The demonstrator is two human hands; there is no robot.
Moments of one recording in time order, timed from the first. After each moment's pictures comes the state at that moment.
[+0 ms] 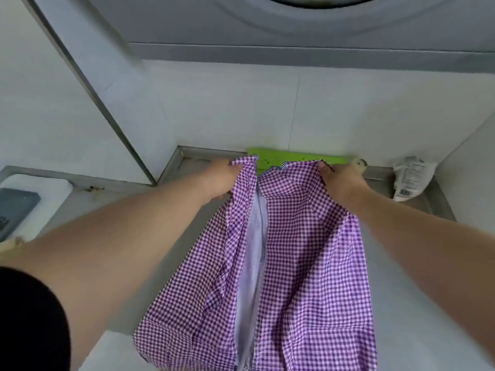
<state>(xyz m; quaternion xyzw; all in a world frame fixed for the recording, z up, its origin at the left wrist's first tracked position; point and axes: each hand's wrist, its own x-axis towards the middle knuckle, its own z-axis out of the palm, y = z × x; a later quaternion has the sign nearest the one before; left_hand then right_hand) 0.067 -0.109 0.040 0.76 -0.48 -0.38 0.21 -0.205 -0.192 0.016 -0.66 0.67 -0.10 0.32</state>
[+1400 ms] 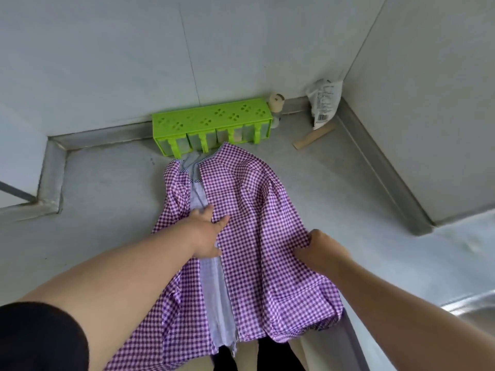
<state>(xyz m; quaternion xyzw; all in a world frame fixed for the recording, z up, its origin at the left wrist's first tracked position) -0.010 -0.071 -0.116 0.48 -0.74 -0.21 -0.41 -0.289 0.013 -0.135 -0.47 0.79 0.11 0.37</state>
